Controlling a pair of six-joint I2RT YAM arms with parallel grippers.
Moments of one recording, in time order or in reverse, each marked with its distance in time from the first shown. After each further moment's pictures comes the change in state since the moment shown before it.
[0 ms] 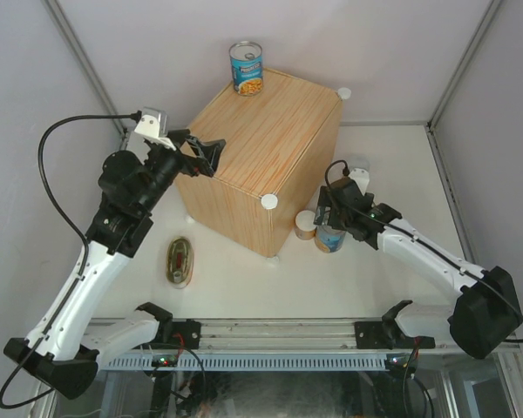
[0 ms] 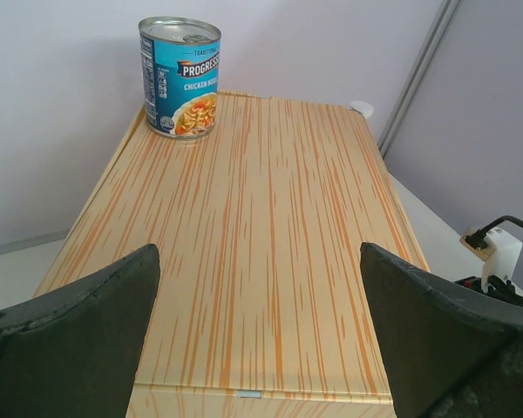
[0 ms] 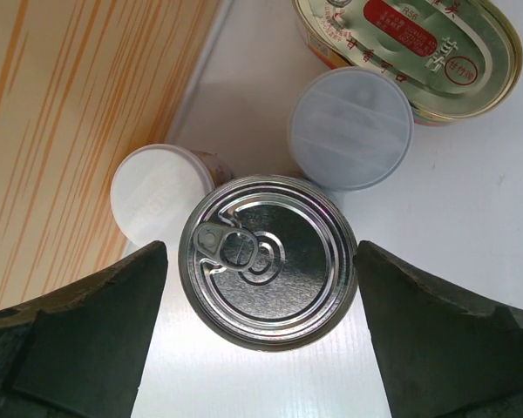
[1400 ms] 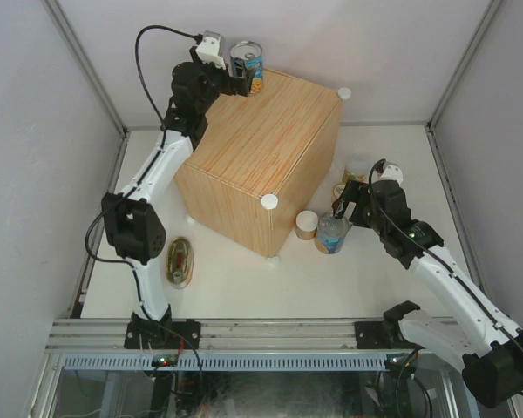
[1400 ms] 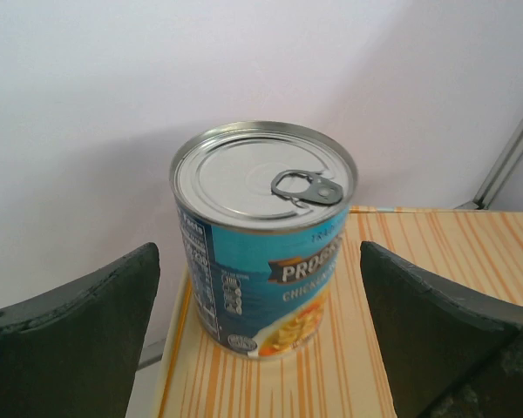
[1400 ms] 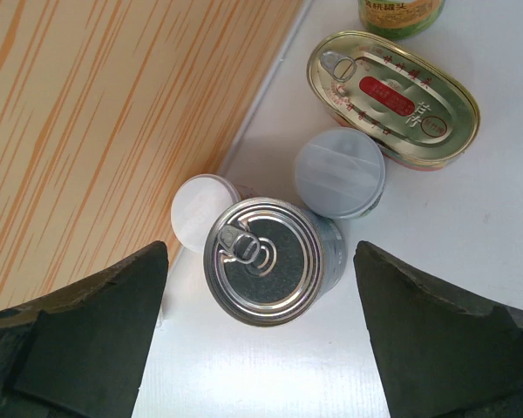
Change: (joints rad) left arm 0.132 1.018 0.784 0.261 0.121 0.115; right arm -0.178 -0.287 -0.074 0.068 -0.175 -0.082
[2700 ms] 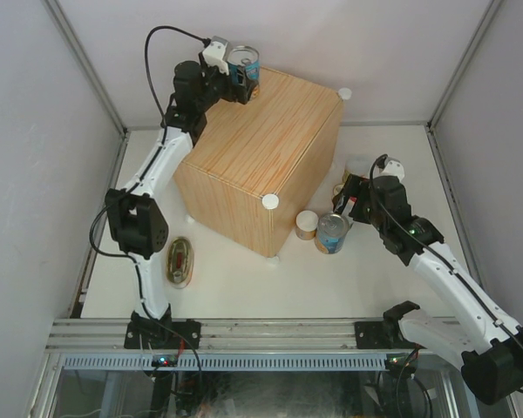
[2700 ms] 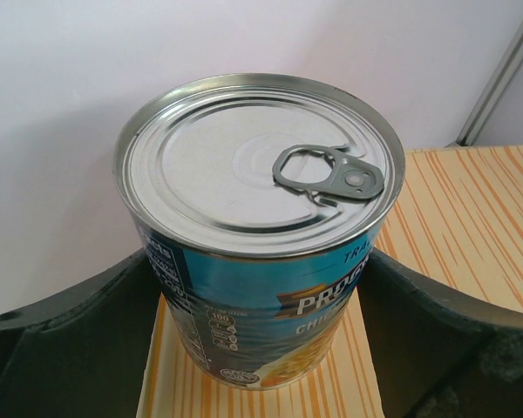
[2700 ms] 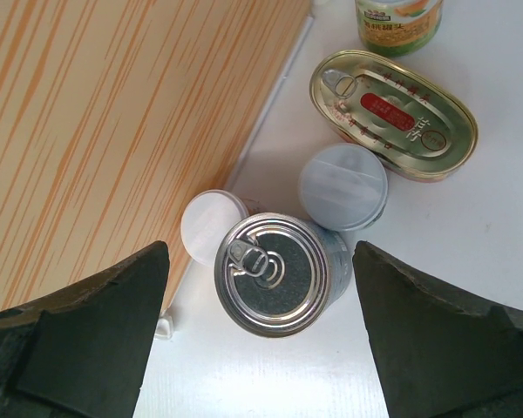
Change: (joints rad) left arm 0.027 0.013 0.021 -0.125 0.132 0.050; right arm 0.000 0.016 0.035 0.001 0.021 0.016
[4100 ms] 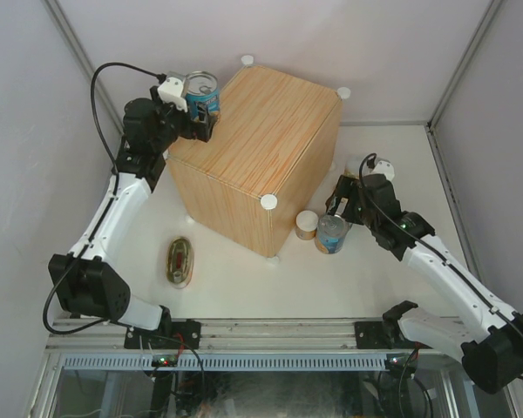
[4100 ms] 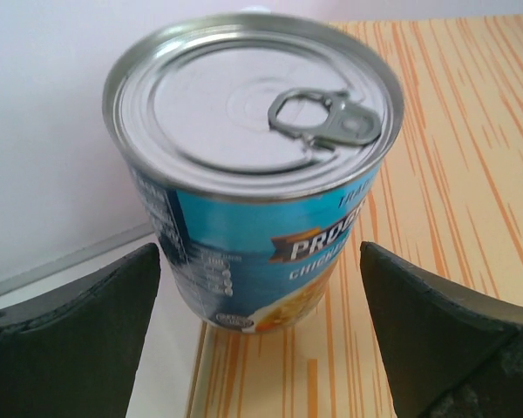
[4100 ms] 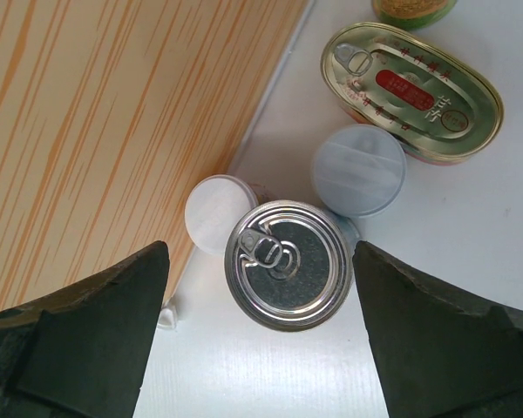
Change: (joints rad) left arm 0.110 -0.560 -0.592 -0.083 -0.048 0.085; right arm 0.069 0.062 0.035 -0.042 0.038 0.043
